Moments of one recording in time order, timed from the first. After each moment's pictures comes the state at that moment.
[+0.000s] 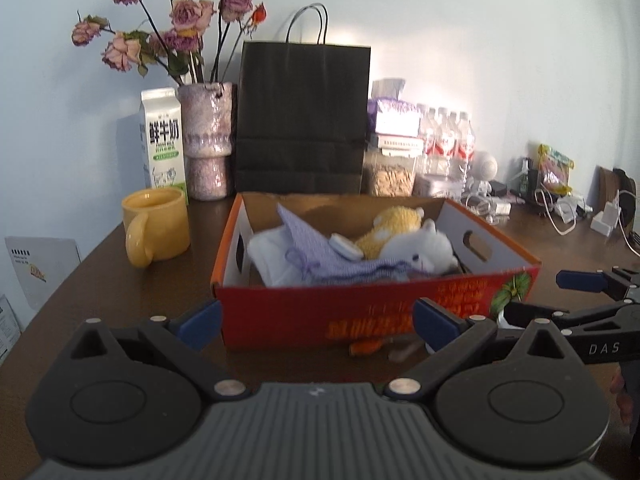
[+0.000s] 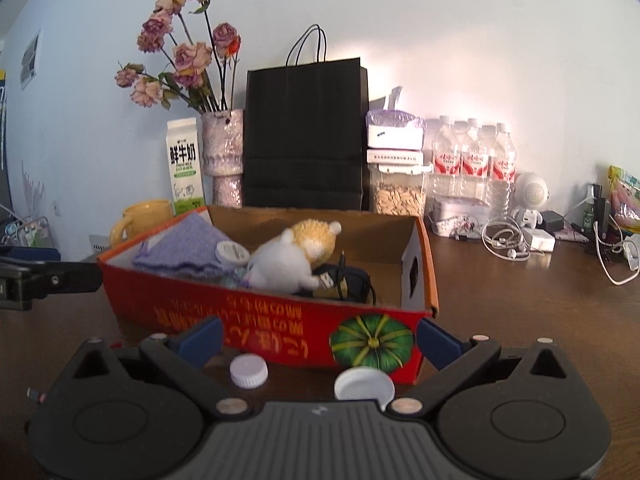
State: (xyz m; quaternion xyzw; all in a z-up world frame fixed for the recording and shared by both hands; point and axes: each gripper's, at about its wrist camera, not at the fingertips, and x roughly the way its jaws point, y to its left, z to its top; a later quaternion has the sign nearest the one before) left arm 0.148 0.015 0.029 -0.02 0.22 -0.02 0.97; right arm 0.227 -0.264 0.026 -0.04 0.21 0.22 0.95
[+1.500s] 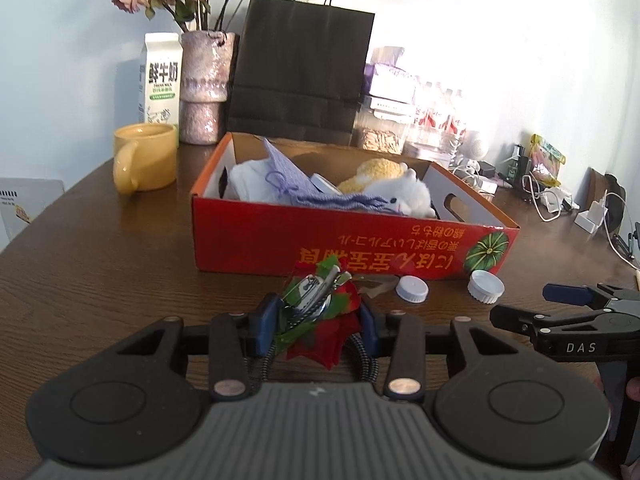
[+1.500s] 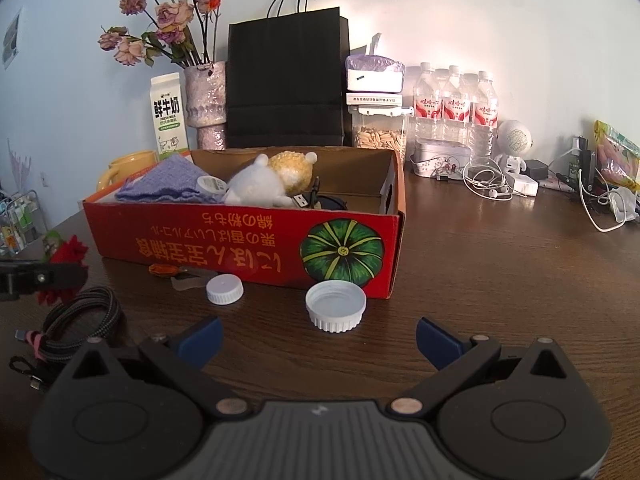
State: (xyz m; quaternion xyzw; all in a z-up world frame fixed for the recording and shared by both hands) left arm 0.126 0.004 0.003 -0.07 0.26 -0.02 0.96; right arm 0.221 -0.283 0.002 -0.04 0.27 0.20 0.94
